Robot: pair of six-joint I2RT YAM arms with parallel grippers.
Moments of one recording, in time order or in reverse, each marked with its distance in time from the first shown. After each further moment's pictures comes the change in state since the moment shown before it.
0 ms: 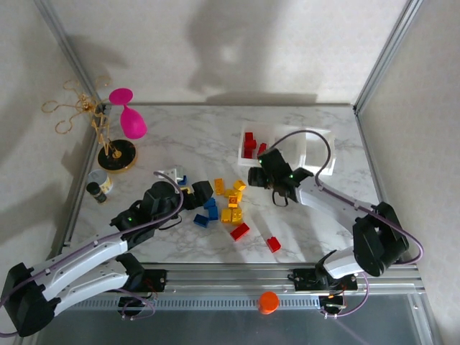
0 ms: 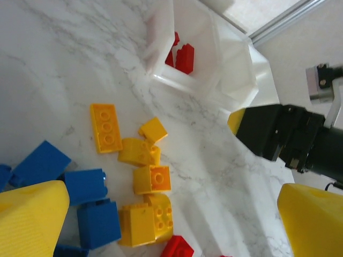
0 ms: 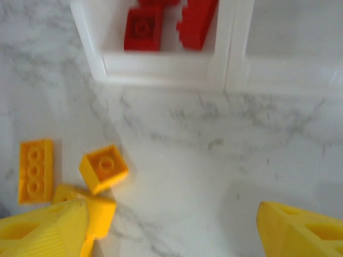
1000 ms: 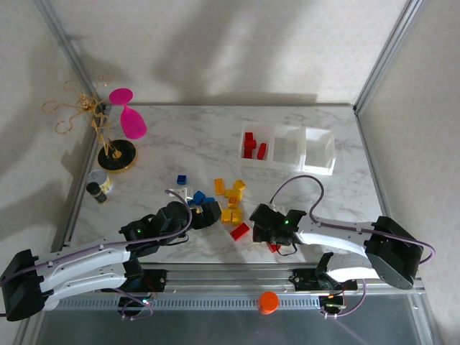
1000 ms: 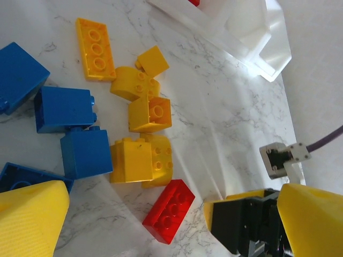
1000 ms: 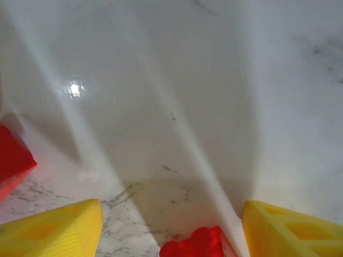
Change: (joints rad) left arm -0.224 0.013 -0.095 0.014 -0.120 -0.149; right arm 0.377 -0.135 -0.352 -0.154 -0.051 0.444
